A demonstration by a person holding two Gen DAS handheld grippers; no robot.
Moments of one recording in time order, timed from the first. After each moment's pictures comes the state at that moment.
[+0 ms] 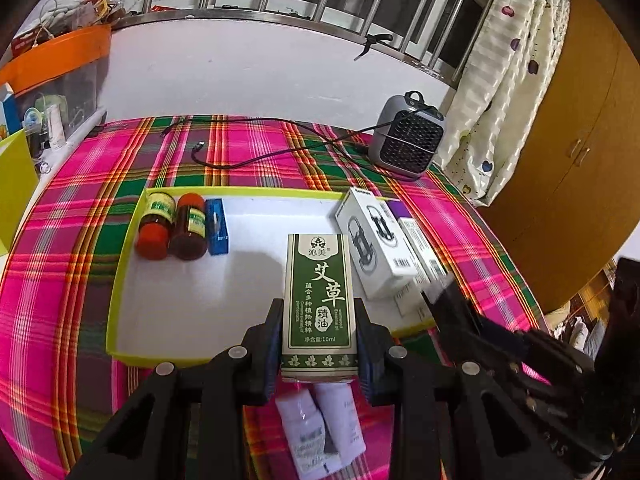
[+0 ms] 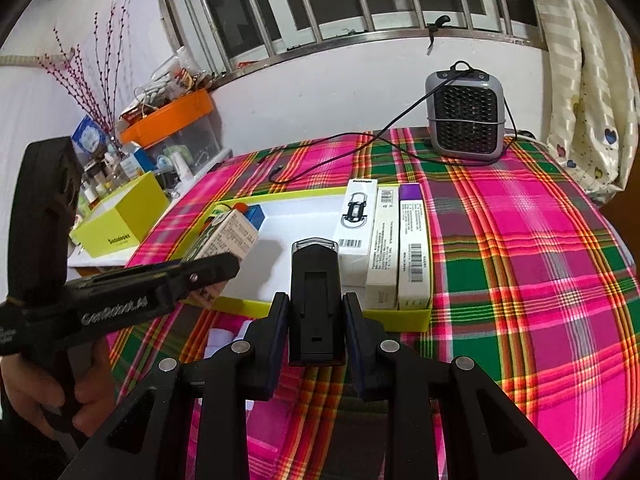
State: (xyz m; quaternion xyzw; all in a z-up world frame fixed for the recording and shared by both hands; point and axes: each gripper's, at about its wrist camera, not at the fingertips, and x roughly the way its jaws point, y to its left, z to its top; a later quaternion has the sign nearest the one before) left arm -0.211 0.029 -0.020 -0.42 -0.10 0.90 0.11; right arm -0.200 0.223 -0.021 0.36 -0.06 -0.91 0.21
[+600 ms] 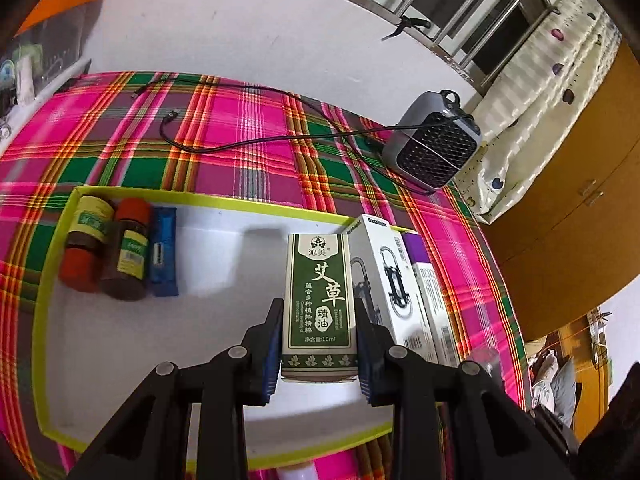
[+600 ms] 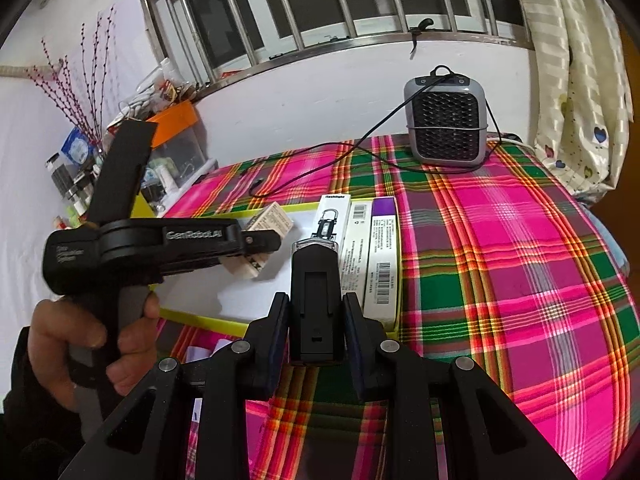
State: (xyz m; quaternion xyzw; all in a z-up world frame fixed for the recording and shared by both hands) left arm -0.297 0.035 -0.047 -0.47 -0.18 0.86 0.11; right arm -0.215 0.239 -0.020 0.36 -0.07 -0.91 0.19
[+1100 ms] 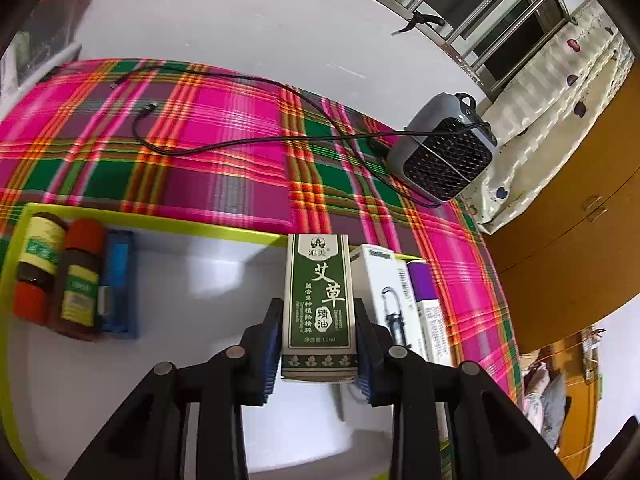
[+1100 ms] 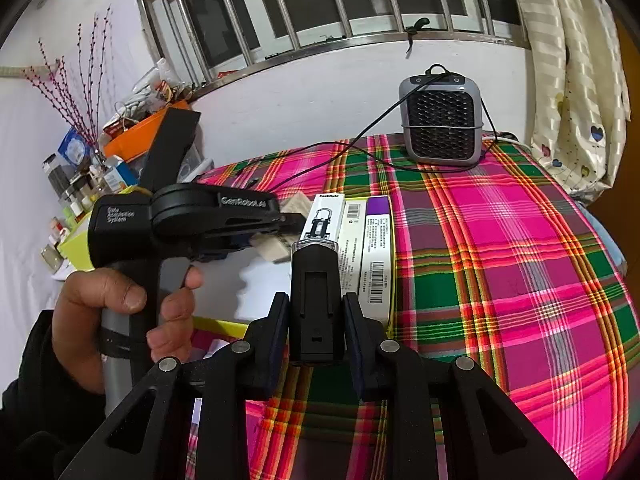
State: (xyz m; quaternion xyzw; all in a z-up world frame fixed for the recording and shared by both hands) left arm -0.336 0.047 -0.061 -0.48 -0.21 0.84 0.12; right arm -0.216 0.242 -0.021 0.36 -0.07 -0.91 0.19
